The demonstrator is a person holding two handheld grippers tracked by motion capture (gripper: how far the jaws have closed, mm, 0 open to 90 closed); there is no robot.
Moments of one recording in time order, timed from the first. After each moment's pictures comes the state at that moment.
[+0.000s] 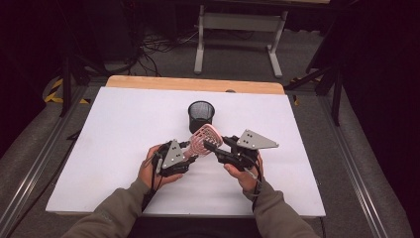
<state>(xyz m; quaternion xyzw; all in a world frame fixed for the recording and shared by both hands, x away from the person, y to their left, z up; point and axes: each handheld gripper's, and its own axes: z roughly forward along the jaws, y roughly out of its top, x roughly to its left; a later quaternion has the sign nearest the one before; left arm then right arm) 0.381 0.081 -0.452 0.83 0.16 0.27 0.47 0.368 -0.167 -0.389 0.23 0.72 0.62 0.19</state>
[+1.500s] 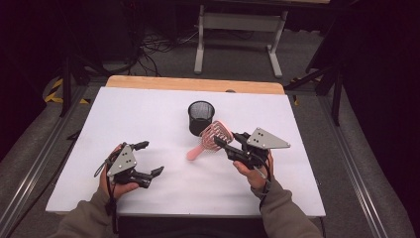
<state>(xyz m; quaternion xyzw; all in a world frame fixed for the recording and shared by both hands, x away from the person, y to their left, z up) 0.352 0.193 -0.458 0.79 0.20 0.24 0.53 0.364 -0.189 -0.375 0.23 0.72 0.61 0.23</state>
